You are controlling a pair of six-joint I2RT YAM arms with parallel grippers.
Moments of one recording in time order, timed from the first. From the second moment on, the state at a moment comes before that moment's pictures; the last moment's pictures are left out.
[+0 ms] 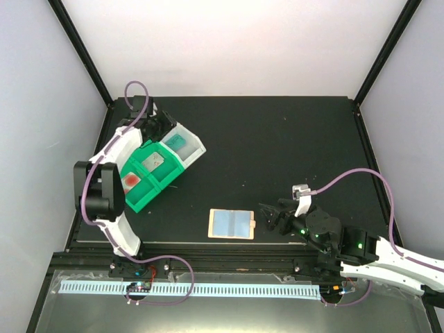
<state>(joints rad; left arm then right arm) -0.06 1.80 1.38 -0.41 0.22 -0.78 1.25 0.39 0.48 -0.46 0.44 0.79</state>
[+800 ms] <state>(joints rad) -0.09 0.88 0.71 -0.40 0.64 -0.52 1.25 0.40 0.56 -0.61 0.50 0.88</state>
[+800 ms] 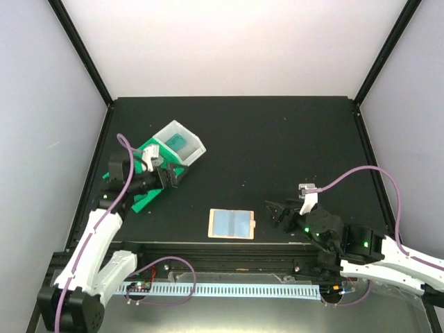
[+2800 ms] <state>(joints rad) -0.54 0.42 0.80 -0.62 0.29 -0.42 1.25 0.57 0.81 -0.64 0.64 0.85</state>
